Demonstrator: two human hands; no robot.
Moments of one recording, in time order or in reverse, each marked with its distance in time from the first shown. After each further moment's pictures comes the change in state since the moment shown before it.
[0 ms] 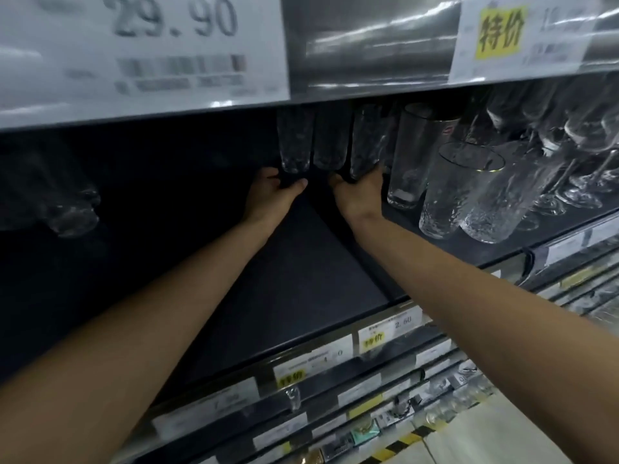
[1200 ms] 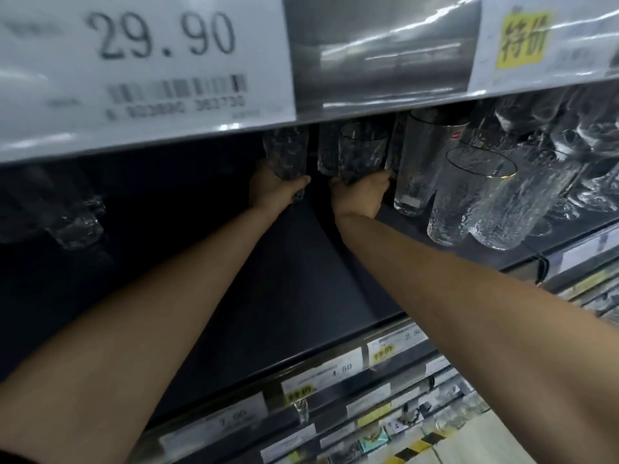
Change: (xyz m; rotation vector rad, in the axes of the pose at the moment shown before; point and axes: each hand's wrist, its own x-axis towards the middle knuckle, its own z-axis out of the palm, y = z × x) left_hand 0.079 -0.026 0.007 0.153 0.079 0.159; right_hand 0.019 -0.001 0.022 -0.132 0.218 0.064
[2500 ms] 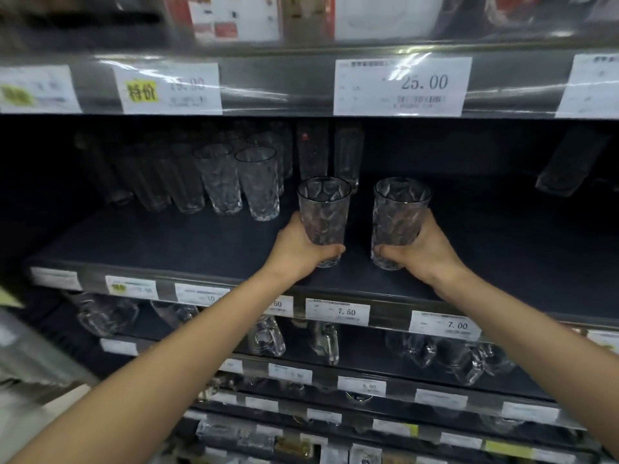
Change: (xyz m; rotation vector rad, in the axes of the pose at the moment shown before) left_hand -0.271 -0.055 -0.310 0.189 0.250 -0.170; right_hand -0.272 -0.044 0.016 -0.005 -0.904 -0.400
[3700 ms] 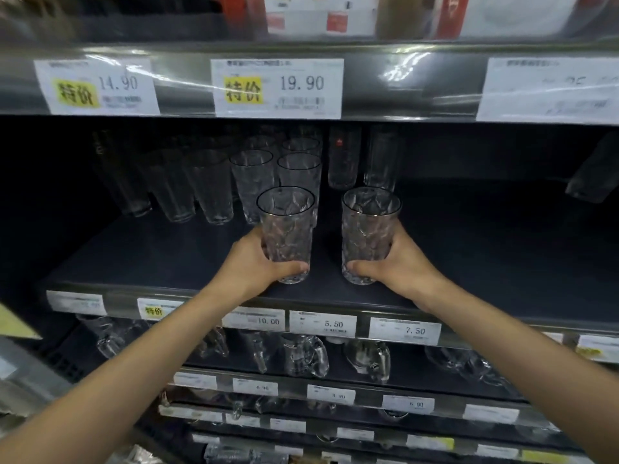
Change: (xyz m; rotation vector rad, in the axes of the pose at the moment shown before) left_hand -0.002 -0.064 -0.138 0.039 -0.088 -0.035; right_hand -0.014 -0.073 0.107 0.052 -0.153 -0.029
